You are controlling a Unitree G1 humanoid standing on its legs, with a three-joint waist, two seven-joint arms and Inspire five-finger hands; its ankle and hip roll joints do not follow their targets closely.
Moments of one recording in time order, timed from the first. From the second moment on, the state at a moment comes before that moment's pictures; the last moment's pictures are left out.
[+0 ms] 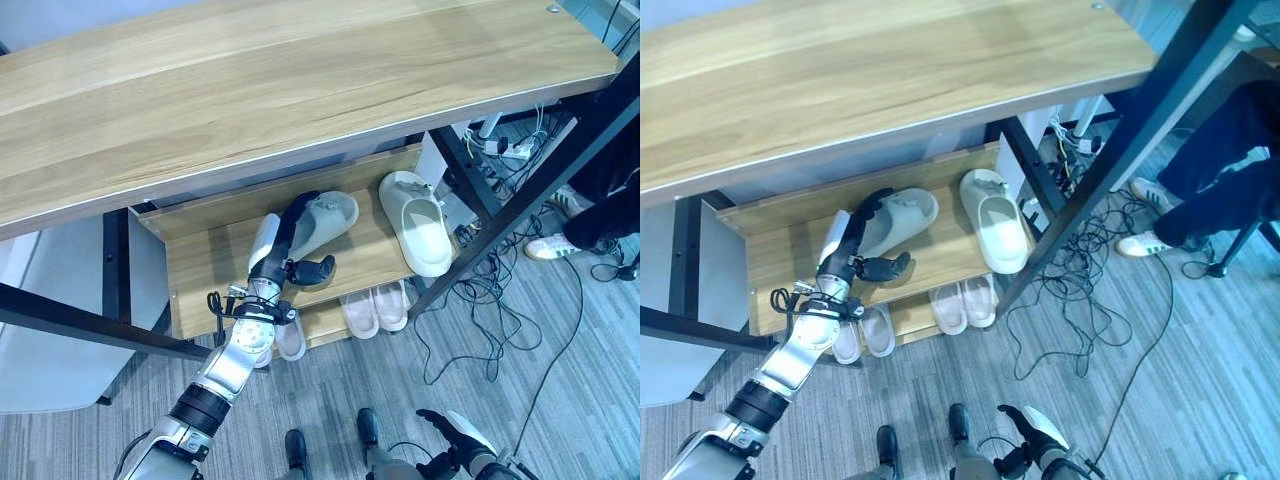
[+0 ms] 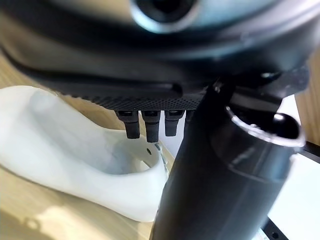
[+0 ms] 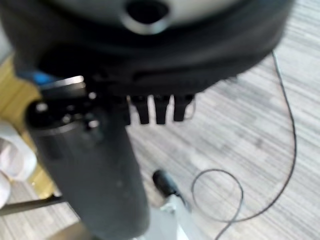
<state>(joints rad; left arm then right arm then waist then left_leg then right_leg) -0.39 0.31 -0.35 0.24 0.18 -0.11 0.32 0.14 -0.49 0.40 0.73 -0.34 -0.16 -0.09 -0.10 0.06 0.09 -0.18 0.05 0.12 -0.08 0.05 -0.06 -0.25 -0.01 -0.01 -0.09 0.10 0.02</state>
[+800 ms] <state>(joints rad) -0.43 0.52 -0.37 0.10 0.34 -0.12 0.29 0.12 -0.50 0.42 0.73 -0.34 -0.16 -0.09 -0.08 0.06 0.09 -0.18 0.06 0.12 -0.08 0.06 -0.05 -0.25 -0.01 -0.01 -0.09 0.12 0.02</state>
